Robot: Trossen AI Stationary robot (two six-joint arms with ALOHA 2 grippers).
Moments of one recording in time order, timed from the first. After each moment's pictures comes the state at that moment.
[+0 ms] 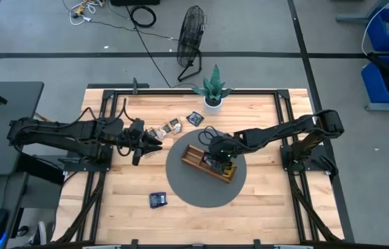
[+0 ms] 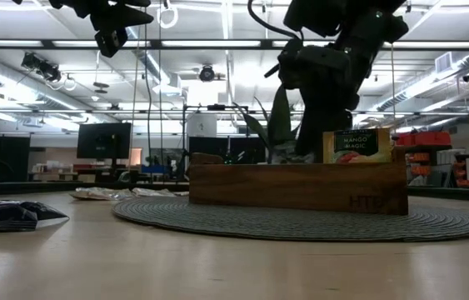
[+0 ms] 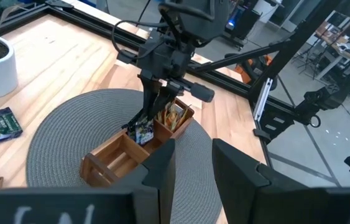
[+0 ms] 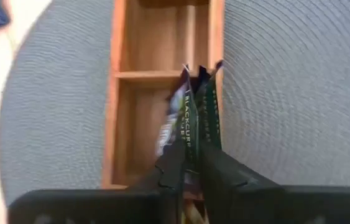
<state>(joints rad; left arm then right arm) -0.05 0.82 0.68 -0.16 -0.01 -0.43 0.07 1.62 0.99 -0.42 0.04 0.49</state>
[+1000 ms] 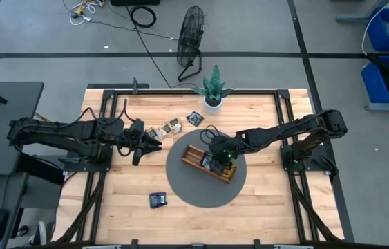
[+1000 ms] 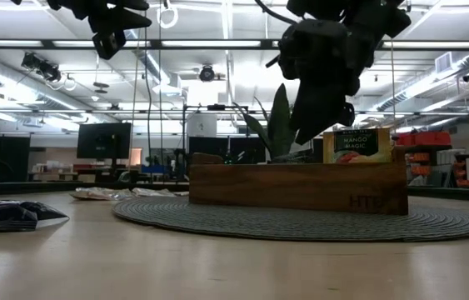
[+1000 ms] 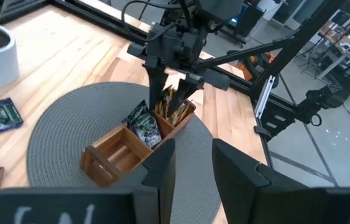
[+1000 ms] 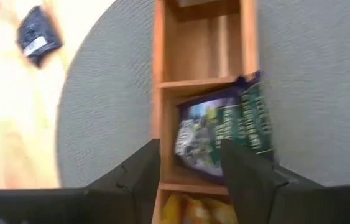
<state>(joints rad) -0.05 0.82 0.68 -0.18 -0.01 -0.46 0.09 1.58 0.99 -0.38 -0.03 0.60</state>
